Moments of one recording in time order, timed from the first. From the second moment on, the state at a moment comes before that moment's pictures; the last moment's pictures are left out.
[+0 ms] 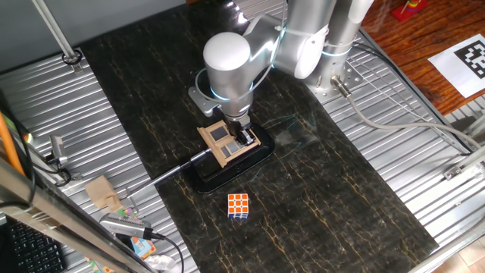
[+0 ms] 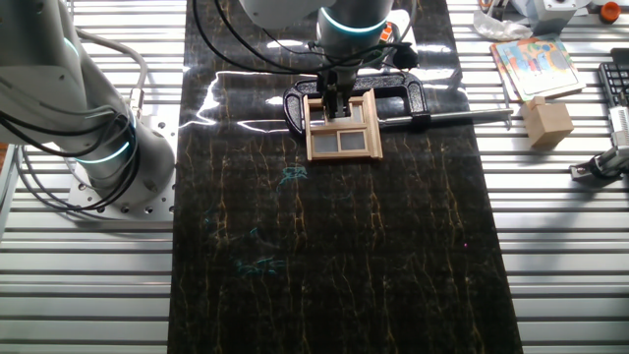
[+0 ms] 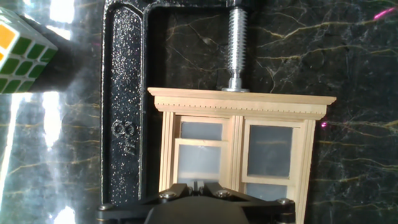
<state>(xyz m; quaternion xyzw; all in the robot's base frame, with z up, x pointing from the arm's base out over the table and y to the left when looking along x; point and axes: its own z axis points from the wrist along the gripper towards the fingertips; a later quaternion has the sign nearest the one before) 0.389 0.119 0.016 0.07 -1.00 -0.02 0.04</state>
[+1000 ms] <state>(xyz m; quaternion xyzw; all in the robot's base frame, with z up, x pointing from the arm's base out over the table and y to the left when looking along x) 0.387 0.118 0.017 0.08 -1.00 -0.02 0.04</state>
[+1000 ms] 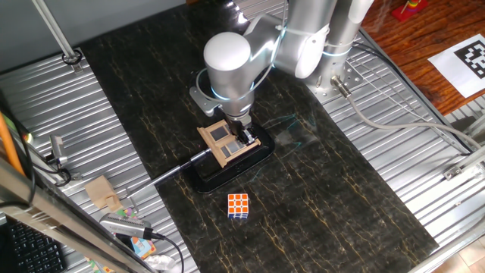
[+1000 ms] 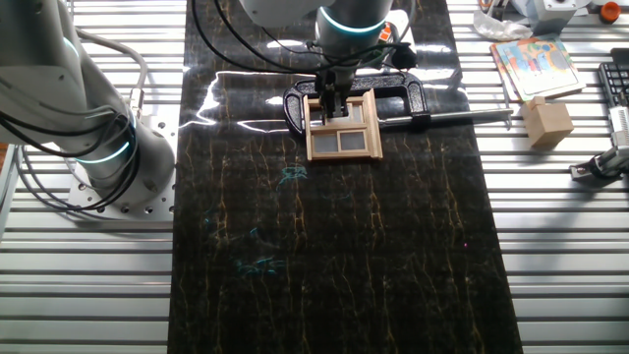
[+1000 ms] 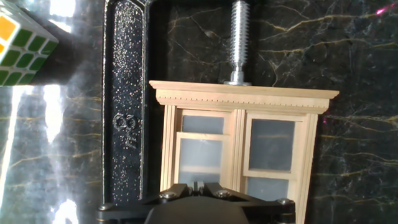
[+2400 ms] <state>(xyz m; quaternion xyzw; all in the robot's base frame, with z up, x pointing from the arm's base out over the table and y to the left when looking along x) 0.390 0.118 0.016 0.08 -1.00 -0.02 0.05</state>
